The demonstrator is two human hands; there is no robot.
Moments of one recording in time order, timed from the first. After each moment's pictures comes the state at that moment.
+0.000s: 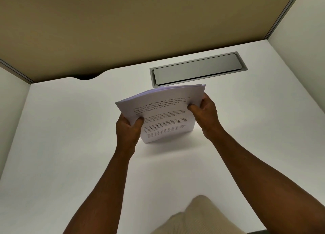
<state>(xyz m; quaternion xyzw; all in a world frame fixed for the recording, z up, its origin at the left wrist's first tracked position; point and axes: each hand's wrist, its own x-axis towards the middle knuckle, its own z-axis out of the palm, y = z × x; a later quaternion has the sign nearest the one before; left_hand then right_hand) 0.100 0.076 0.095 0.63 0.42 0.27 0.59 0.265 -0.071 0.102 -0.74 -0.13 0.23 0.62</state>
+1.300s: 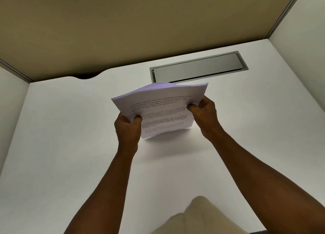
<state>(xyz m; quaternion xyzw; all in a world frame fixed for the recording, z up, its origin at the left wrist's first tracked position) 0.112 0.071 0.096 0.60 0.43 0.34 0.58 0.261 -0.067 0.109 -0.71 -0.13 0.25 0.65</state>
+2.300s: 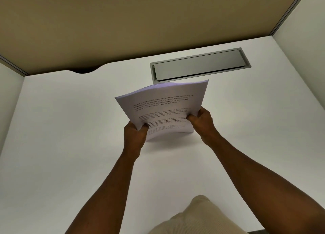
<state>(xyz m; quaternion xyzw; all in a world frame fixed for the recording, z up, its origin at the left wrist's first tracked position) 0.102 0.070 0.053 0.62 0.47 0.20 0.60 0.256 -0.072 0.070 -0.74 -0.10 0.32 0.58</state>
